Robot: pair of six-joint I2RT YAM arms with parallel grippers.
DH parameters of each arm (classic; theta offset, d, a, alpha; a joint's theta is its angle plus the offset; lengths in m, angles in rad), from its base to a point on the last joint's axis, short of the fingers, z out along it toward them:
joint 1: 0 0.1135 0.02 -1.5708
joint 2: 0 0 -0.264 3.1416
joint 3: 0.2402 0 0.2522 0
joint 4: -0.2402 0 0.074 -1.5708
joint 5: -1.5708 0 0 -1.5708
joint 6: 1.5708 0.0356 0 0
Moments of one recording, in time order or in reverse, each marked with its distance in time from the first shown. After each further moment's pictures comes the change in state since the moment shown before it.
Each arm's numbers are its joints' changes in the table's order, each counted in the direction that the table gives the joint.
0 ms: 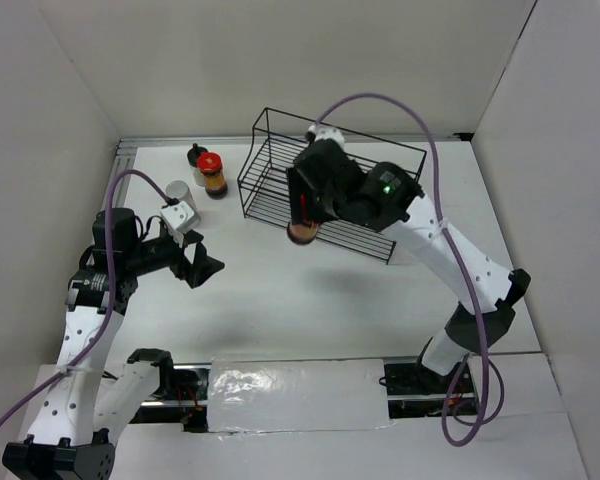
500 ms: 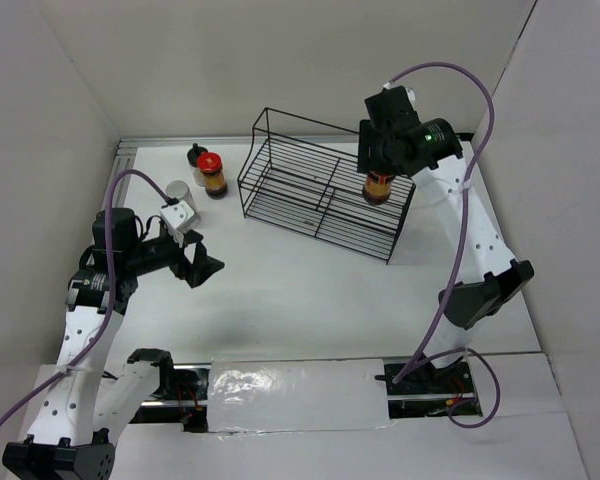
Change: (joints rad) left arm 0.000 0.001 0.000 0.001 0.004 -0.003; right arm -0.479 0.103 0.165 -0.037 -0.030 -0.220
